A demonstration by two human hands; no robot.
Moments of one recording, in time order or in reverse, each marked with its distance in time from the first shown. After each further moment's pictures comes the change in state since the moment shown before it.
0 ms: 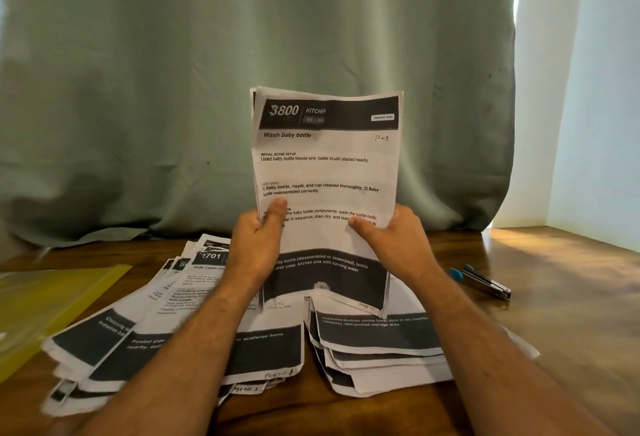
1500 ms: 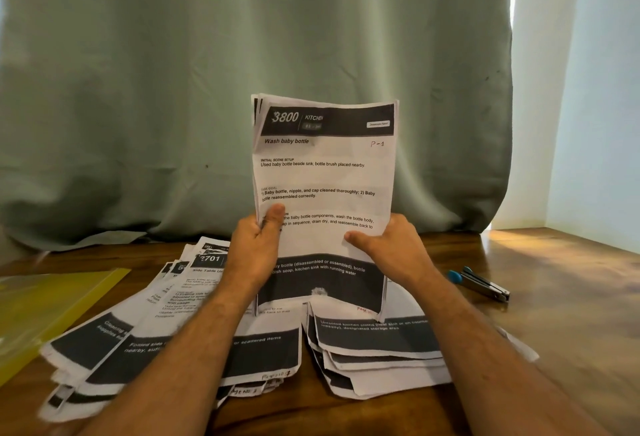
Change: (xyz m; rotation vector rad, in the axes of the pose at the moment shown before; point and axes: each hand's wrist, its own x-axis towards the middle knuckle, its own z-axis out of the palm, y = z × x) left_hand 0.003 -0.005 -0.001 0.023 0.007 -0.007; right_hand 0.003 0.010 0.000 -0.027 -0.067 0.052
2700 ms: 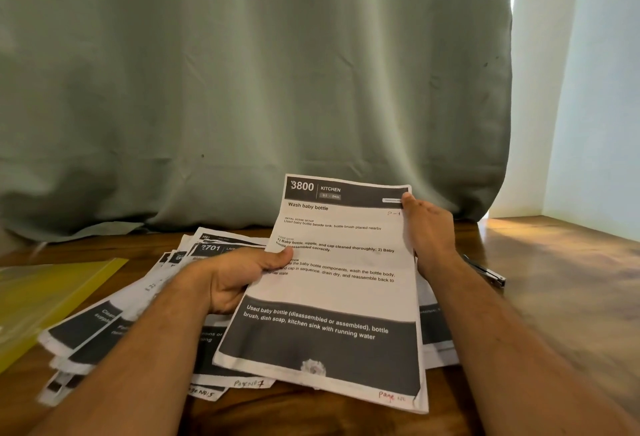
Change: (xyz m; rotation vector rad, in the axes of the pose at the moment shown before) left_hand -0.010 -0.004 -0.027 -0.220 -0.522 -0.874; right_hand 0.021 0.032 -0.018 0.404 0.417 0.304
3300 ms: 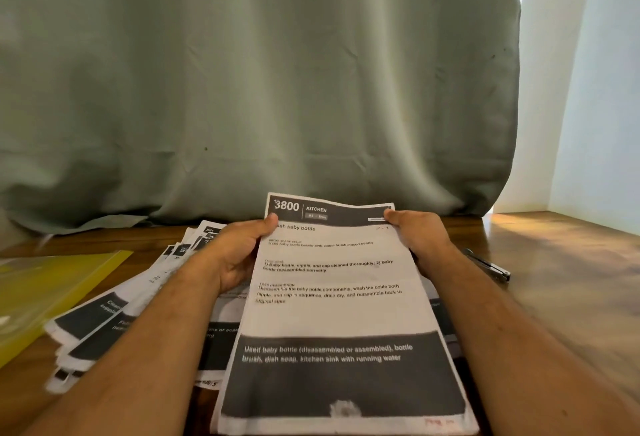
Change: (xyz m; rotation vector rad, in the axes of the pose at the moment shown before) left_hand 0.019 0.008 -0.012 -0.074 0.228 0.298; right_hand -0.002 0.010 0.001 -0.148 -0.179 0.123
